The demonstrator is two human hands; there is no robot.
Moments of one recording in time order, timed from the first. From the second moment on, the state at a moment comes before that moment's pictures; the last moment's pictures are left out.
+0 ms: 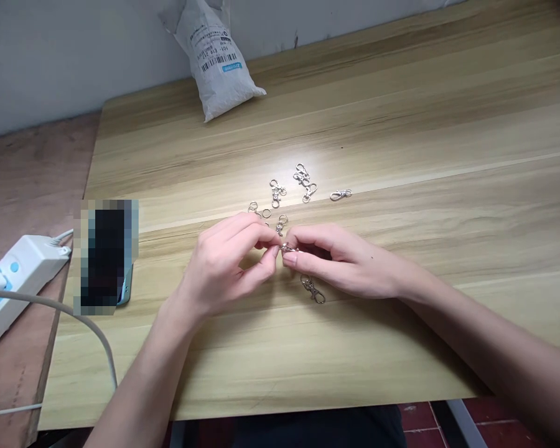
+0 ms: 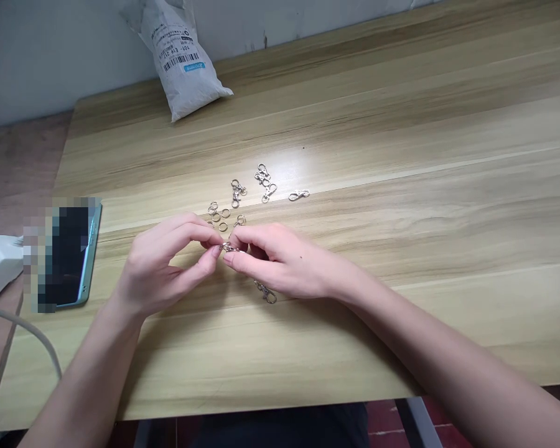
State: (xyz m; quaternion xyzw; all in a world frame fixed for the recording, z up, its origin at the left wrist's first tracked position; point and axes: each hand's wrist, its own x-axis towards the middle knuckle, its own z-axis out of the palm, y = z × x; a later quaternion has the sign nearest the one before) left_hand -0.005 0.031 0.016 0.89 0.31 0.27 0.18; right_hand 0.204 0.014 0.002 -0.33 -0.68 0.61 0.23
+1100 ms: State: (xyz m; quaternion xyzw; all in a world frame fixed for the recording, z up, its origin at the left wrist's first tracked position) left_hand -0.001 0.029 0.017 0.90 0.31 0.27 0.17; right_hand 0.205 0.016 0.004 -0.32 -0.68 0.61 0.25
